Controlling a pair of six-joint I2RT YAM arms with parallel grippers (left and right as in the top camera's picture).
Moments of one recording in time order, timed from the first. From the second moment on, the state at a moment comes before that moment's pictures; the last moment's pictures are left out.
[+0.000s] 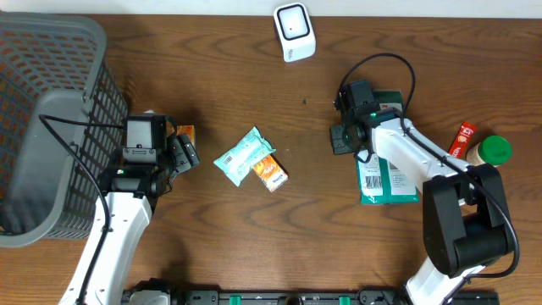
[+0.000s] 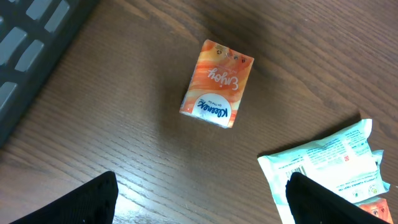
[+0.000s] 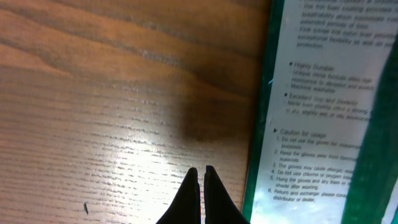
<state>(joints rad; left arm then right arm) -0.06 1.22 0.83 -0.64 -0.09 -0.46 0.31 1.86 1.15 -0.55 0.04 0.16</state>
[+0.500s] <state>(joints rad) -0.06 1.22 0.83 -0.64 -0.09 -0.46 0.29 1.86 1.07 -0.61 0.31 0.17</state>
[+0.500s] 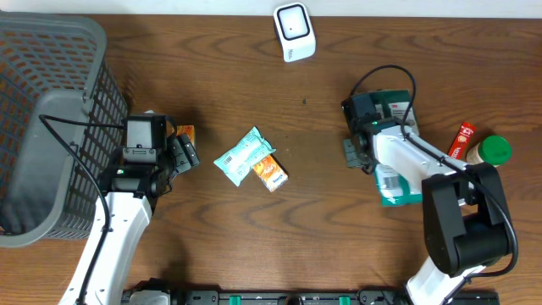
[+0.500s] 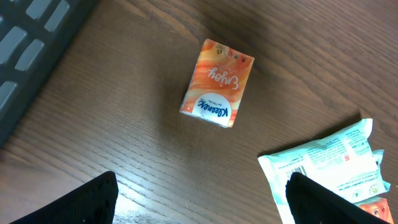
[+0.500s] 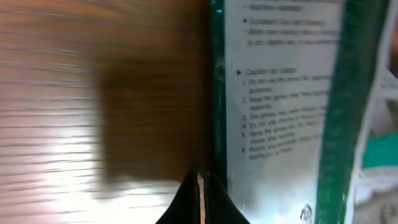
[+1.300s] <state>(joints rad) -0.06 1.22 0.83 -0.64 -0.09 -0.46 0.20 1.86 1.12 -0.60 -0.25 0.12</state>
